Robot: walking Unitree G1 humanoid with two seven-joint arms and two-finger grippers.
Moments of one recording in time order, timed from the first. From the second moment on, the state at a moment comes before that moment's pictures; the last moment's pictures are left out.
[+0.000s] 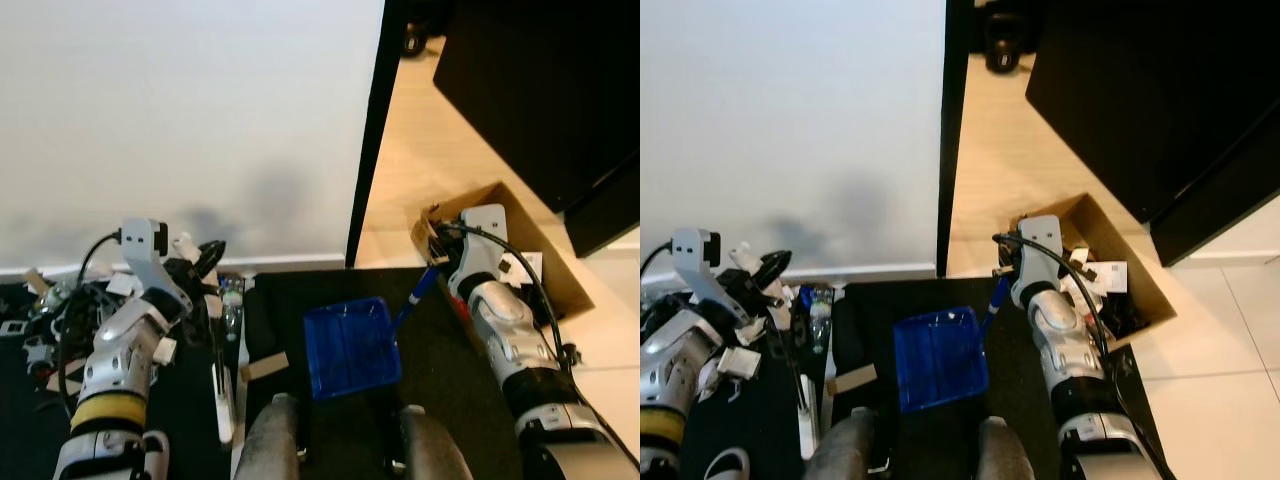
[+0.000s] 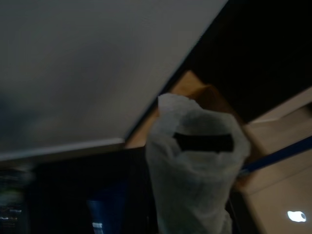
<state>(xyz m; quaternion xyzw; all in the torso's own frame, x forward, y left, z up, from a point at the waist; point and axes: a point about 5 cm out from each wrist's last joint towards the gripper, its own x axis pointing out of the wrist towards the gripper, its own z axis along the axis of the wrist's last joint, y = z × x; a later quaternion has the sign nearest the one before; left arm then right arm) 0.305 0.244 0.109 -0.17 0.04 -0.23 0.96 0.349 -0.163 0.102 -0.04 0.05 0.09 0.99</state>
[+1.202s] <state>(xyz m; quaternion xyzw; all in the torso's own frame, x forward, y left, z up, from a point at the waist) 0.294 0.117 0.184 -0.33 -0.02 -0.50 0.80 0.358 -0.158 0.104 -0.03 0.04 0.09 0.99</state>
